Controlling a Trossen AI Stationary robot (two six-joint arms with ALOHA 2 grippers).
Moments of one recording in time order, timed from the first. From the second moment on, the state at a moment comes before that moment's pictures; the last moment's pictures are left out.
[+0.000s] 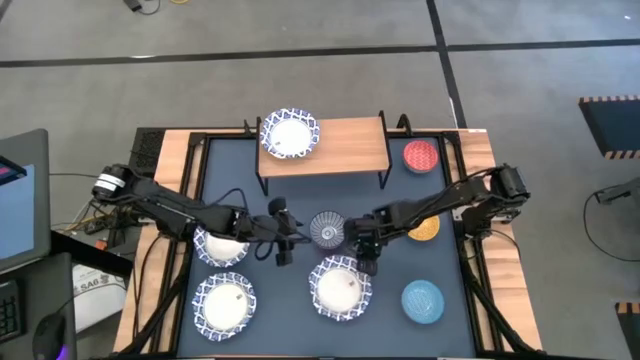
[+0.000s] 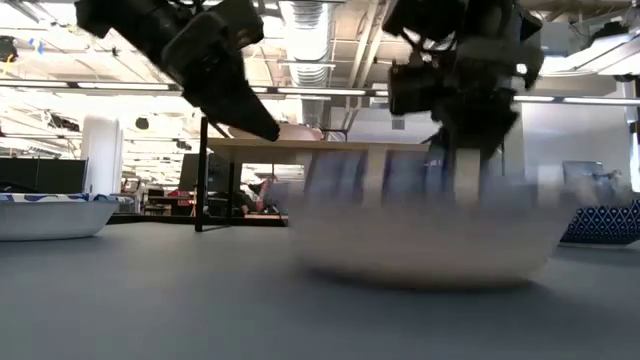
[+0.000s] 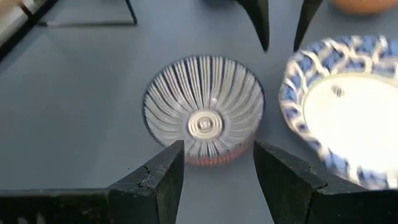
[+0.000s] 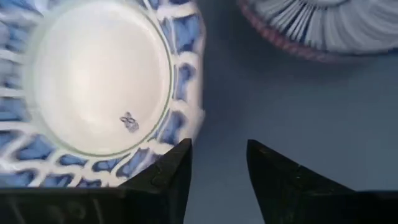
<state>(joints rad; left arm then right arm) -0.20 1.43 0.76 0.10 -0.37 -0.17 0.16 1.67 1.06 -0.55 -0.13 0.41</state>
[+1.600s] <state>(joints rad) -0.30 1.39 0.77 -0.03 -0.41 -0.56 0.20 1.72 0.94 -0.28 -0.13 0.58</state>
